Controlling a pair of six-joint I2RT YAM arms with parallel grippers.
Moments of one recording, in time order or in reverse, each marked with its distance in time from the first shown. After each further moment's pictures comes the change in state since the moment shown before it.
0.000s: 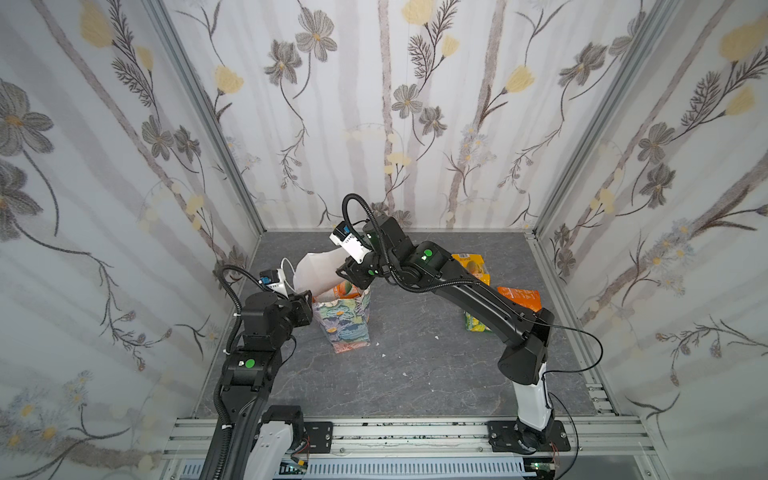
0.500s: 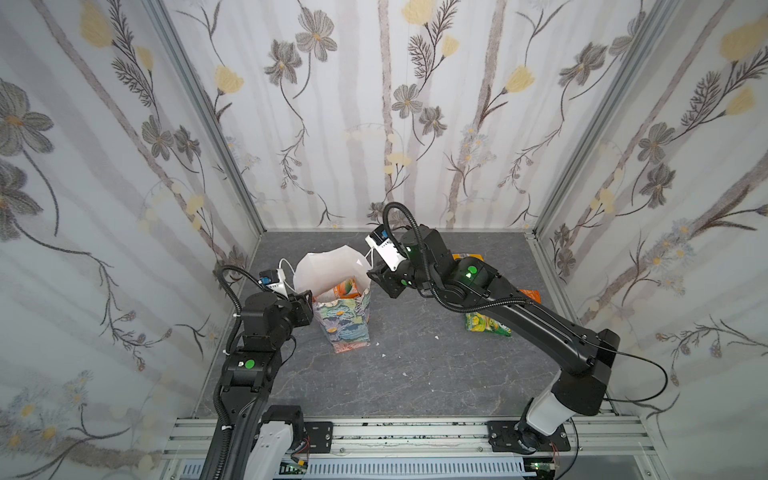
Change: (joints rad) left arm 0.000 -0.003 0.000 0.000 0.000 0.000; right arm -0.020 -0.409 -0.502 0.134 0.146 0.084
